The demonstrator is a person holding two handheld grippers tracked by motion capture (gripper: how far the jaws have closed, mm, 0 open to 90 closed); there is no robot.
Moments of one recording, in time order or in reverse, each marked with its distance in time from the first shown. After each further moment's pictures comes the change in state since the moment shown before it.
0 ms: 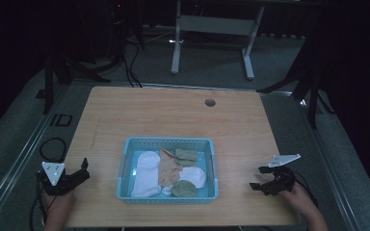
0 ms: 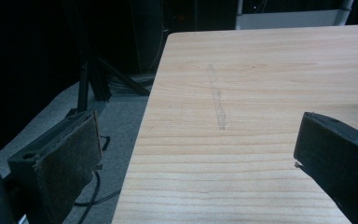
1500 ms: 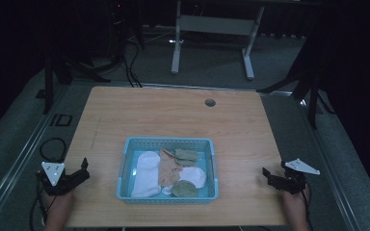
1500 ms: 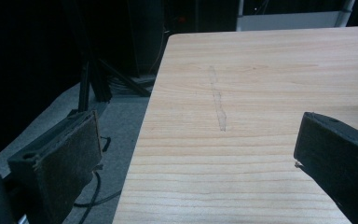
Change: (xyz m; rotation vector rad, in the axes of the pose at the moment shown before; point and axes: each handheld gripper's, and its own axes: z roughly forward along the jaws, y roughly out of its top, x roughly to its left) left arm 0.000 0.000 0.000 -0.005 0.002 -0.003; right arm -0.009 -0.041 -0.007 -0.313 -0.513 0.281
